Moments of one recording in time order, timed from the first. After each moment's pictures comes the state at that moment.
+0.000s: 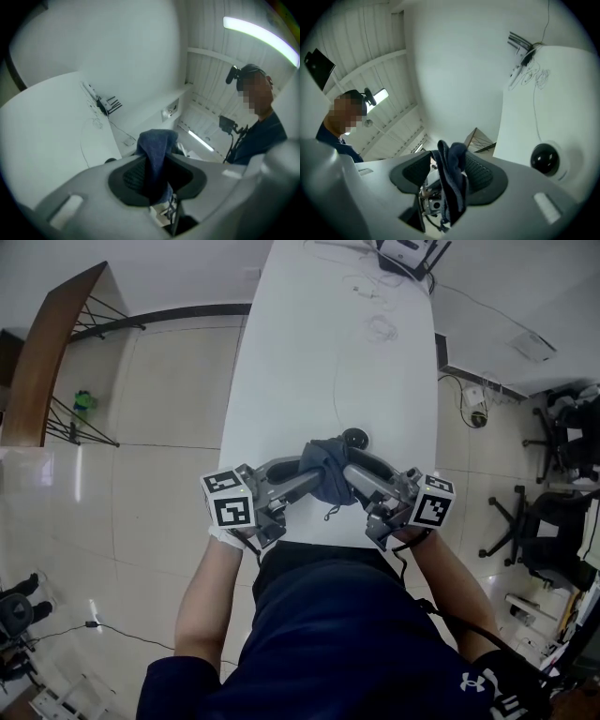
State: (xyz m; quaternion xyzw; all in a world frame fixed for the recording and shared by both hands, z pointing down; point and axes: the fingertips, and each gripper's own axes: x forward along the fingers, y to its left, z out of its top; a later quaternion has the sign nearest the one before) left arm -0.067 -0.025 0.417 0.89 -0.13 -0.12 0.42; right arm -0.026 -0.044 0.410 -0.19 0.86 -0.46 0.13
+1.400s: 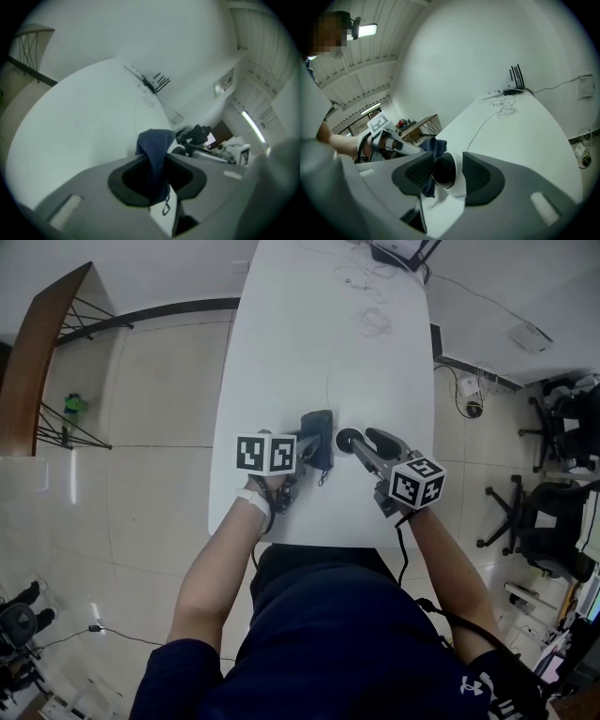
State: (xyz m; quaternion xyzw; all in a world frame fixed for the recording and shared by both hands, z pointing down) left arm -0.051 -0.095 0.565 0.79 -0.31 0.14 0.51; right arm 0.036 -0.095 0.538 -0.39 0.86 -0.32 -0.13
